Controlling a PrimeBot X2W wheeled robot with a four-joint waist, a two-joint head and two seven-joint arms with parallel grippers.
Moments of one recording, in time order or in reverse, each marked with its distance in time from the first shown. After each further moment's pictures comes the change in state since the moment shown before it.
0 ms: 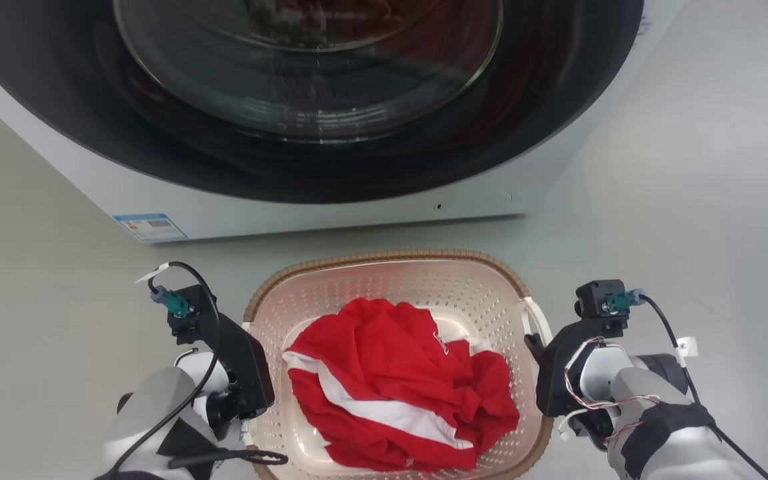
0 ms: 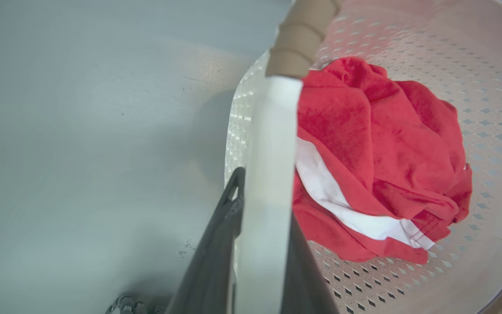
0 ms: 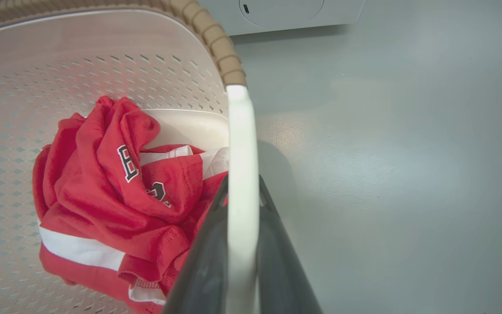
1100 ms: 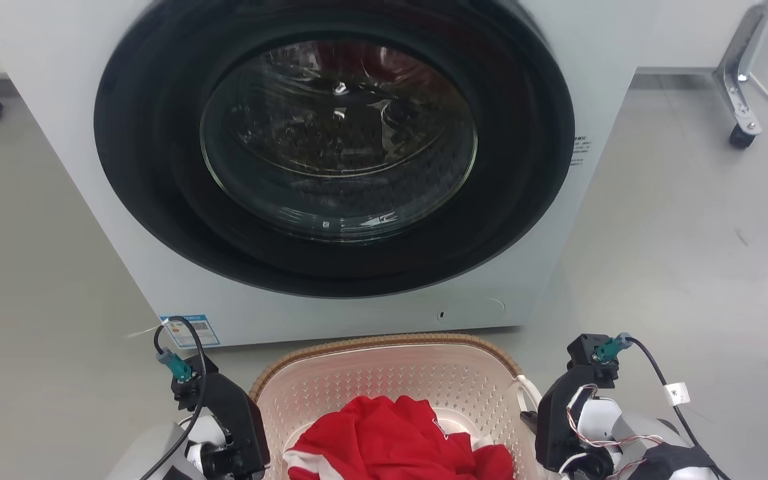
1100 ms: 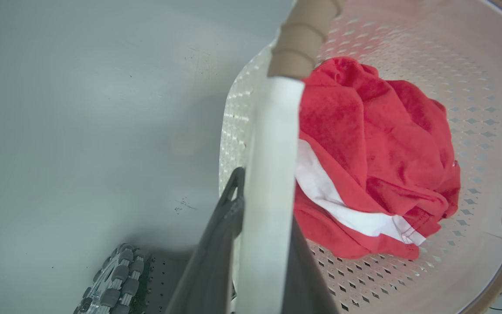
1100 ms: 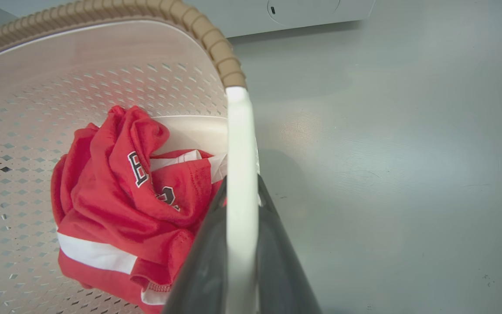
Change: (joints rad) left arm 0.103 0.010 0.014 0.020 -0.059 0.001 0.204; right arm 0.100 0.001 0.053 -0.008 0.152 0.000 0.226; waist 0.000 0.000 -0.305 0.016
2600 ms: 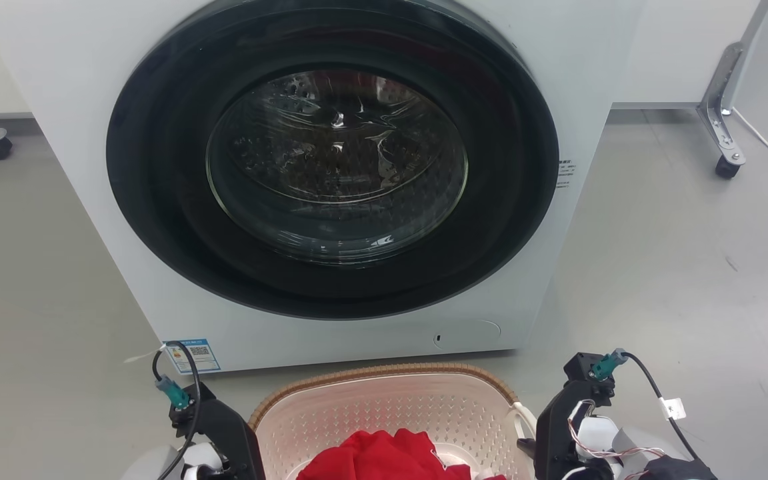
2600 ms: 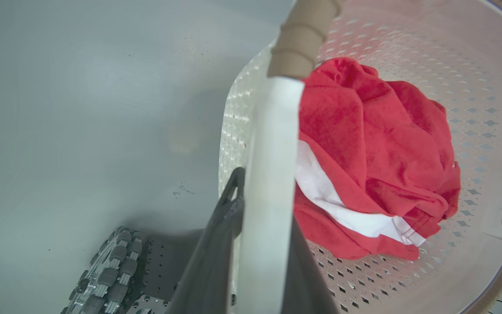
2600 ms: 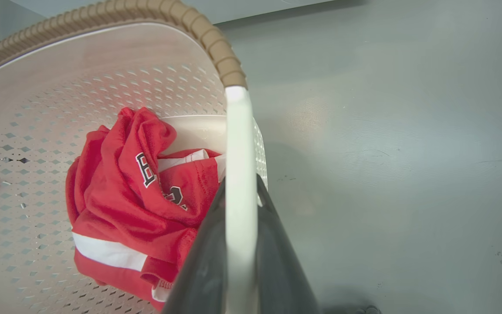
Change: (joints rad) left arm 0.047 0.008 -0.009 0.002 -0.031 0.008 0.044; right arm 0.030 -0.002 0.042 -0.007 0.092 -0.001 0.087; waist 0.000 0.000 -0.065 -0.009
